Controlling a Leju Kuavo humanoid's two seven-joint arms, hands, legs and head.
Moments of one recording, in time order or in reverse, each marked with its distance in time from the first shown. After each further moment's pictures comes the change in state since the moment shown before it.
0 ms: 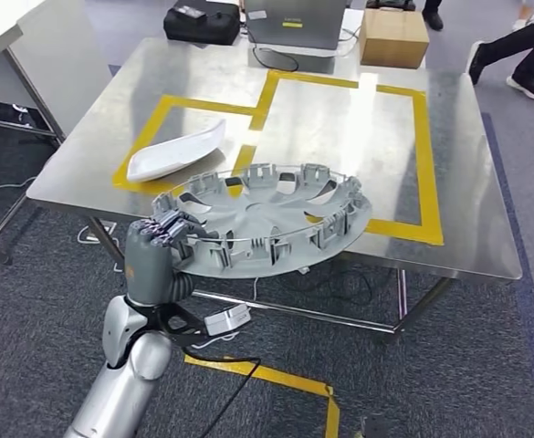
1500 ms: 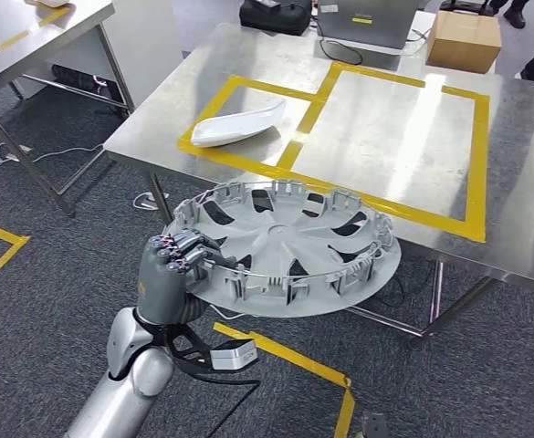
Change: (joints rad) left arm 0.013 0.077 -0.121 -0.014 0.067 0.000 -0.063; right arm -0.005 -0.003 -0.003 0.000 0.001 0.009 0.008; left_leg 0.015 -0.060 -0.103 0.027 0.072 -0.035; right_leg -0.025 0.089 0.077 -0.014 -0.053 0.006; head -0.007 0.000
